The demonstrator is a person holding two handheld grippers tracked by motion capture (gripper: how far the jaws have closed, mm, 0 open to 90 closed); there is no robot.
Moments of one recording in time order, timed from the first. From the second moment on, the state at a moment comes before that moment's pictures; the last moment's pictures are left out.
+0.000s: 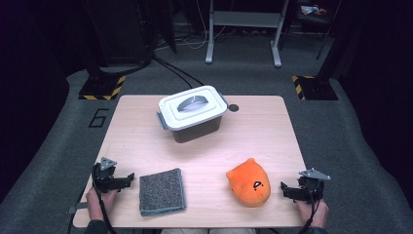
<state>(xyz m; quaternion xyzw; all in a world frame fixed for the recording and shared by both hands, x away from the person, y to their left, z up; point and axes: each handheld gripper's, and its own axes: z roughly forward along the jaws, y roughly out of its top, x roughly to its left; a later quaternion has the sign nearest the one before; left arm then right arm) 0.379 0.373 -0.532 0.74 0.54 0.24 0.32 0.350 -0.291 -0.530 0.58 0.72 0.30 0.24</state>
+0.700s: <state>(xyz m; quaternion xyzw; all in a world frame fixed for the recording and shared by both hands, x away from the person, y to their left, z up) 0.379 0.373 -0.533 0.74 0.54 0.24 0.32 0.353 -0.290 -0.511 0.58 0.72 0.31 0.22</state>
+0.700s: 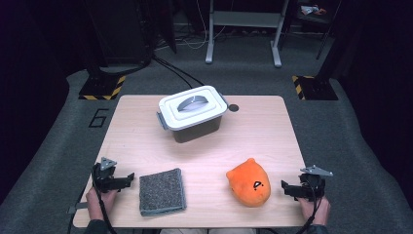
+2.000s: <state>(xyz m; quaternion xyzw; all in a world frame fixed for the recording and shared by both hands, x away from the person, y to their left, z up) 0.379 0.373 -0.533 0.74 0.54 0.24 0.32 0.326 -0.192 -0.428 0.49 0.77 0.36 0.18</state>
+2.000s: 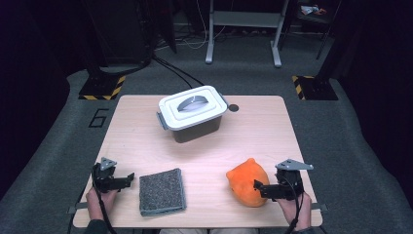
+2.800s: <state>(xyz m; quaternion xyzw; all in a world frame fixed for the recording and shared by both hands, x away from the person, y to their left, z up) 0.379 0.373 -0.533 0.74 0.54 0.24 0.32 0.333 -0.166 -0.447 0.50 0.80 0.30 0.16</state>
